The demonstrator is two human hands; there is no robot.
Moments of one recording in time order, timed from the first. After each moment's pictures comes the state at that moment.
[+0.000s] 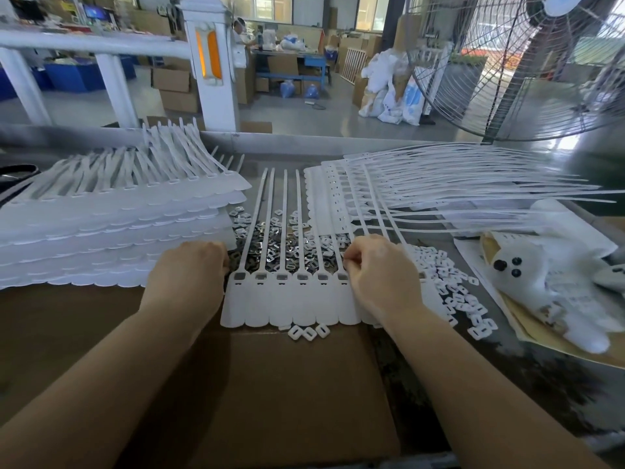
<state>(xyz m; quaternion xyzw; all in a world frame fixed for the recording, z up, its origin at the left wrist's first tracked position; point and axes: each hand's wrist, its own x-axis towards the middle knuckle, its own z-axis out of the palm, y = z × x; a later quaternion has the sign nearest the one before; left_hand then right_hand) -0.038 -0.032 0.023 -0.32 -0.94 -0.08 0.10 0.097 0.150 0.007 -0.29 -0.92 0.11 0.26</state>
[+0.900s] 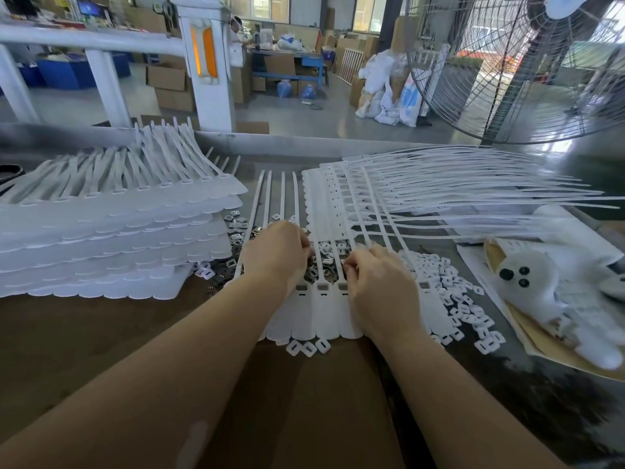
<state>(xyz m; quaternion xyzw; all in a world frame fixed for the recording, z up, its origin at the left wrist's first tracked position) -0.032 0.072 0.019 -0.34 -0.90 -0.27 -0.01 0.093 0.148 -0.006 -0.29 -0.92 0.03 0.27</state>
